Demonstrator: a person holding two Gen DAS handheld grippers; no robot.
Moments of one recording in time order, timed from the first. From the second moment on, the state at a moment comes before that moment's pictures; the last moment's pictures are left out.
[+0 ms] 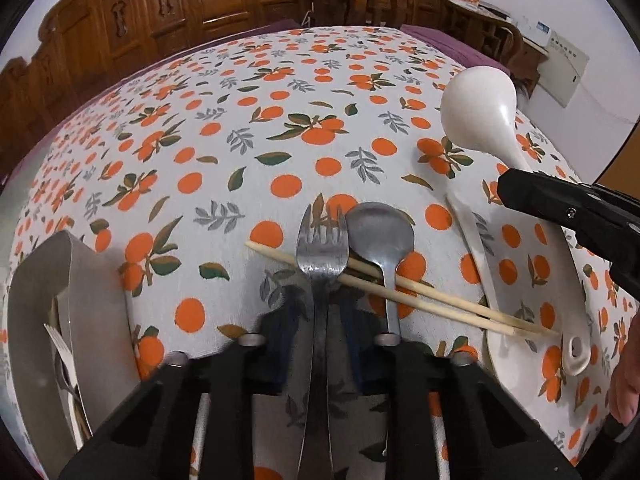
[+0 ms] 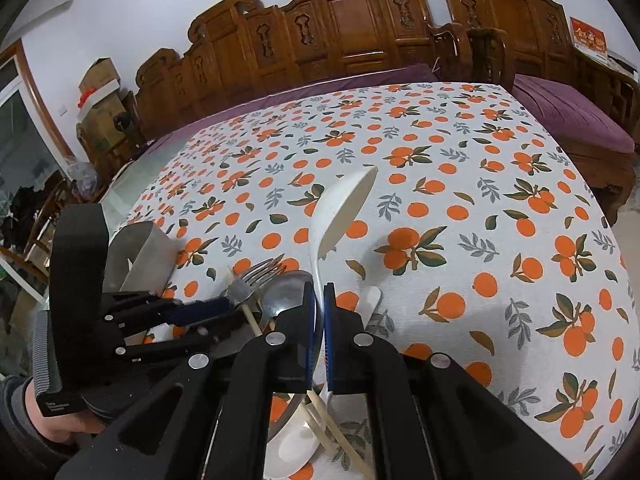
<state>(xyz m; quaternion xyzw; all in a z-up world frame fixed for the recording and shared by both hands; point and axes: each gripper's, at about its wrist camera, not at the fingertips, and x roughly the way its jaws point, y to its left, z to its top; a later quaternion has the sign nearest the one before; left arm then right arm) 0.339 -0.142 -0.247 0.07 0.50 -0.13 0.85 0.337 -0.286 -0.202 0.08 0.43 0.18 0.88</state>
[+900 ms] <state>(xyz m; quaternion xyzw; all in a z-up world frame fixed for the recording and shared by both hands) 0.255 -0.110 -0.158 0.05 0.39 -0.16 0.91 0.317 -0.264 -0.183 0.07 0.40 0.21 0.89</state>
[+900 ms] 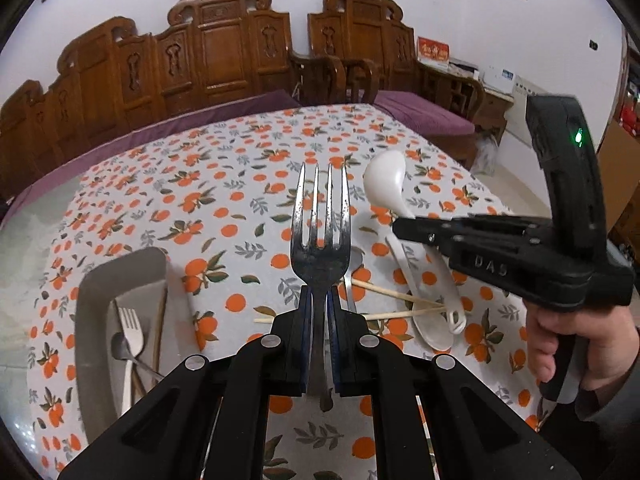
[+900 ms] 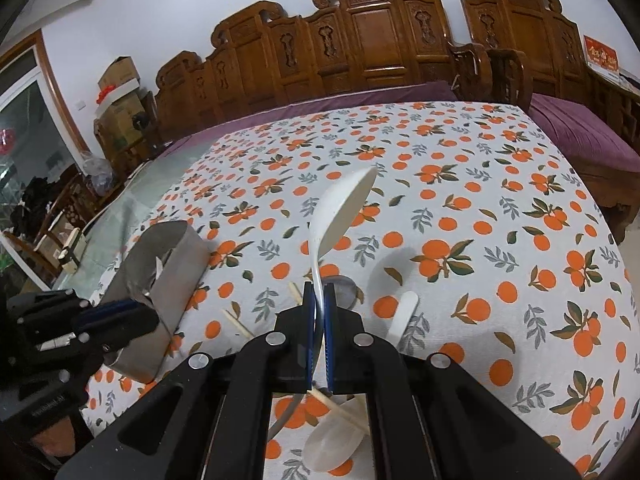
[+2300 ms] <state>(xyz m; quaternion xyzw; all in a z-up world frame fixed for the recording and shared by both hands) 0.423 -0.093 -0.242 0.11 0.56 -0.01 0.82 0.323 -0.280 -0.174 0.09 0.39 0.22 0.89</state>
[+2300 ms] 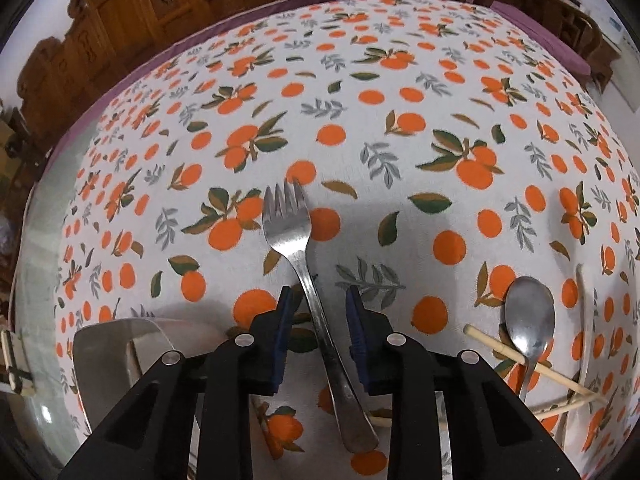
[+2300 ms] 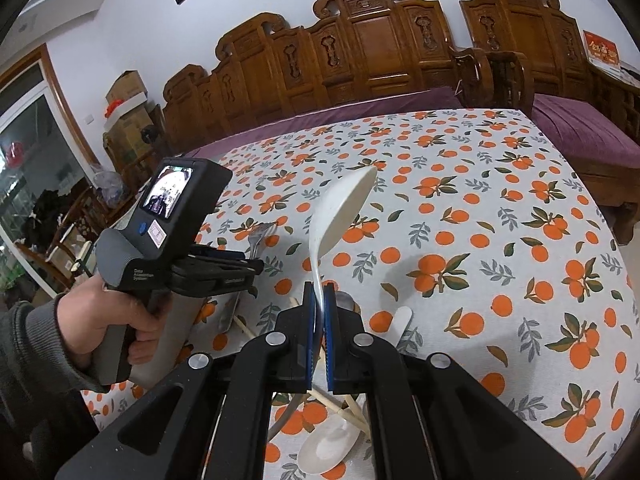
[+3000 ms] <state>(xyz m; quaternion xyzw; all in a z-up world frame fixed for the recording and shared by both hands) 0.348 -0.086 -0.170 0.10 0.46 -0.08 0.88 0.317 -0.252 -0.178 0.06 0.40 0.23 0.89</state>
